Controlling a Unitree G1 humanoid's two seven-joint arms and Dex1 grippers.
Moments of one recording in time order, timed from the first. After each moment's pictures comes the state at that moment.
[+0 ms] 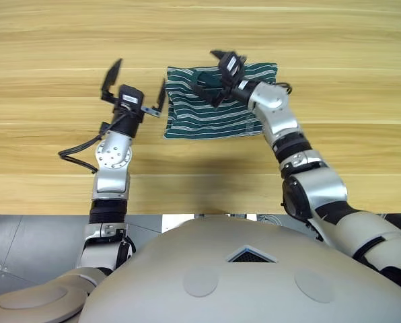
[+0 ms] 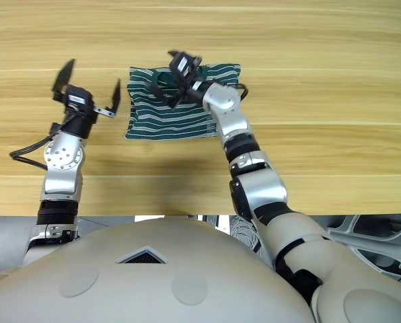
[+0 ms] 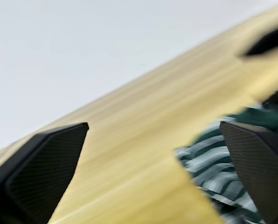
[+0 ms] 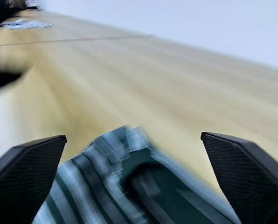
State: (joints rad) left arm 0.09 0.23 0.07 0.08 0.12 -0.33 -0.17; right arm -0.46 0.02 0.19 0.81 -0.06 -0.20 0.67
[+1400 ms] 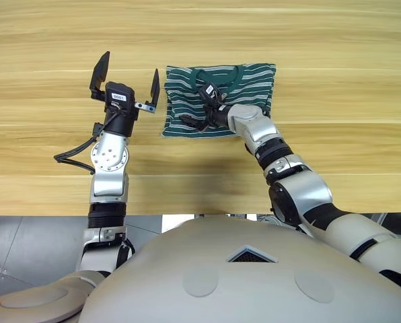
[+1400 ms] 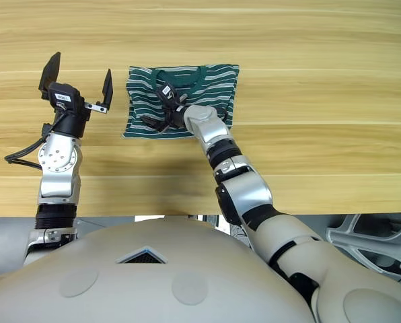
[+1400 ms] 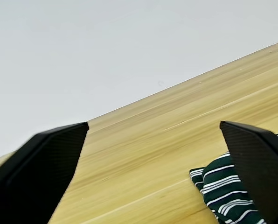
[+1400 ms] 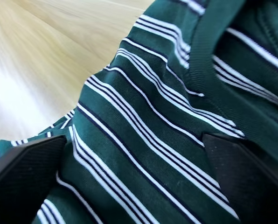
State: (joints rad) left arm 0.12 0.22 0.03 0.03 0.09 -0.33 -0.16; right arm -0.54 0.13 0.21 0.93 0.00 0.23 0.59
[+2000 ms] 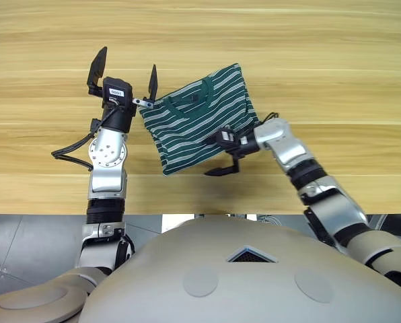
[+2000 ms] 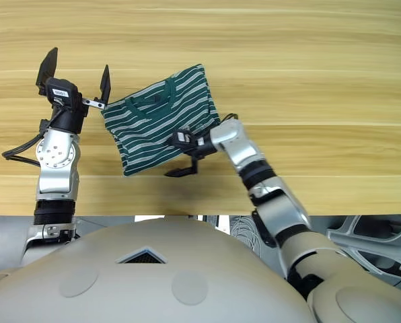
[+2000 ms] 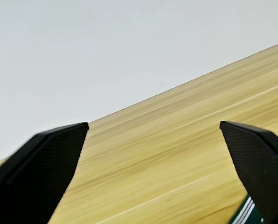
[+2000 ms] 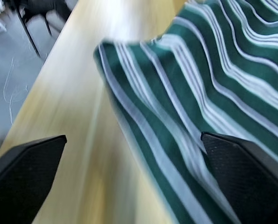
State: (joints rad) left arm 0.09 0.23 0.04 0.05 0.09 -0.34 -0.16; right arm -0.29 -0.30 0.49 0.54 -0.06 -0.05 1.34
